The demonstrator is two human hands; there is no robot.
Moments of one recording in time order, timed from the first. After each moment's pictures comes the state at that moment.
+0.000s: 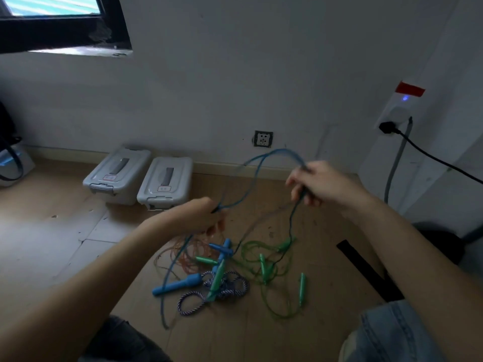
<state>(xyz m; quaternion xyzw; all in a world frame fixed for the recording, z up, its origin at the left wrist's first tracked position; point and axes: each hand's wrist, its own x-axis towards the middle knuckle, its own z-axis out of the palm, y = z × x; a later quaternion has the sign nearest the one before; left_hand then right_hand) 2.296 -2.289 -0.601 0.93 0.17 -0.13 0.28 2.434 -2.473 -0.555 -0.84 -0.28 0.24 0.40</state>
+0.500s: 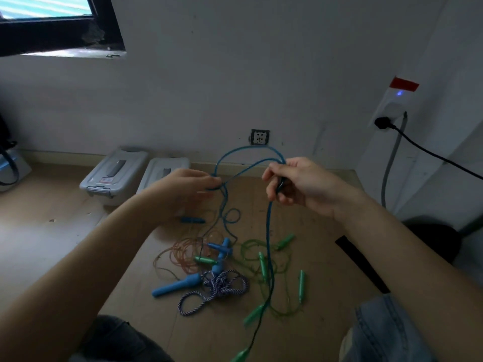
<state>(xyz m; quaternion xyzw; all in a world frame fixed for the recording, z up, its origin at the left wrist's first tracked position) 2.289 -2.280 -0.566 0.74 0.27 0.03 0.61 2.414 -2.460 -0.549 -0.67 -0.28 0.38 0.57</state>
